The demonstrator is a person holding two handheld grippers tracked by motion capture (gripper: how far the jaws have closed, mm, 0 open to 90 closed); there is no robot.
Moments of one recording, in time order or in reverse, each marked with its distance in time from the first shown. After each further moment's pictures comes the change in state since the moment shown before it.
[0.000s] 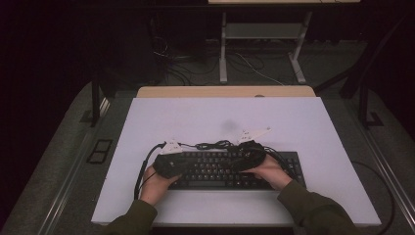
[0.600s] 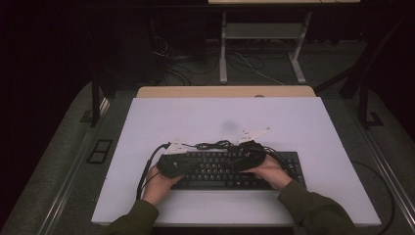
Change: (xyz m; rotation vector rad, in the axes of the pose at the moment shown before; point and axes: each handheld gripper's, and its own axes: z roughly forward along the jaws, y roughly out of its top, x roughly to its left) left arm -0.001 0.000 0.009 0.031 -0.003 0.013; right arm 0.000 0.000 0.000 0.002 -0.003 -0.003
